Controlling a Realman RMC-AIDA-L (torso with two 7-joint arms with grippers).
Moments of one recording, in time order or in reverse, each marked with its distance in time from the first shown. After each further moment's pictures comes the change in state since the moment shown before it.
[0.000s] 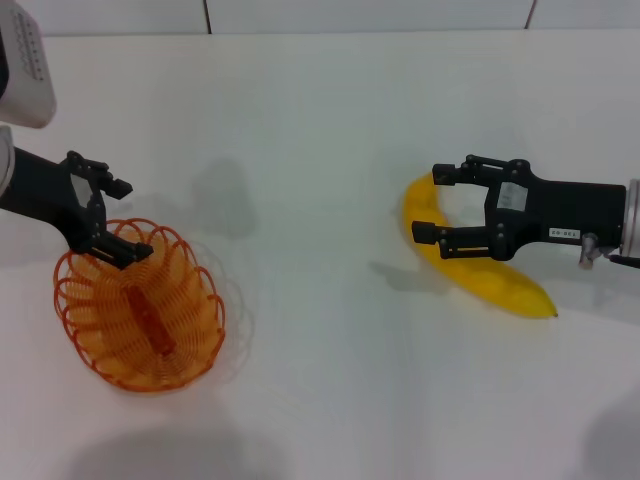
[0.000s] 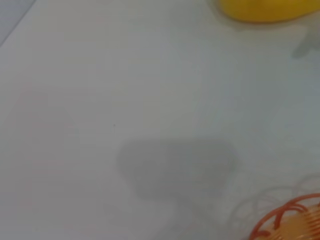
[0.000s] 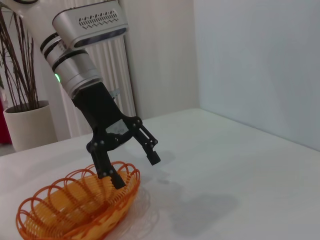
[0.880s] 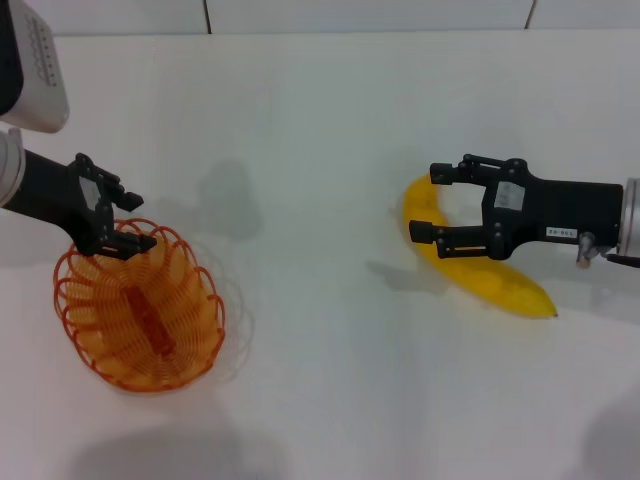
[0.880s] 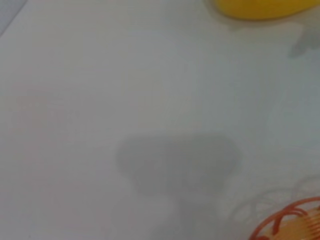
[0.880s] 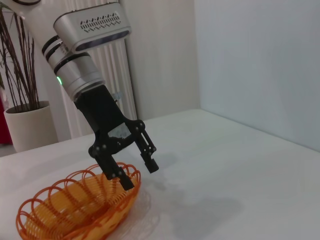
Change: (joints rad) left arm 0.005 -0.003 0.047 -0.003 -0.017 -0.023 -0.011; right arm 0.003 0.003 0.000 0.000 0.000 0.002 0.000
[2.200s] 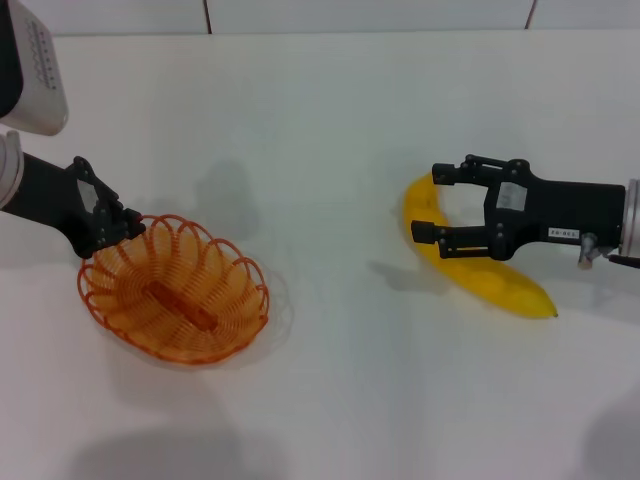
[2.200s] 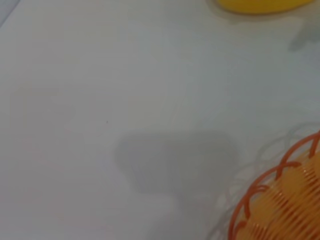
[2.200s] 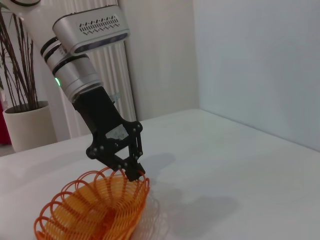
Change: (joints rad) left arm 0.000 0.002 0.000 -0.006 0.009 0.000 -0.004; right arm -0.004 -0.002 0.000 0.000 0.002 0.000 0.000
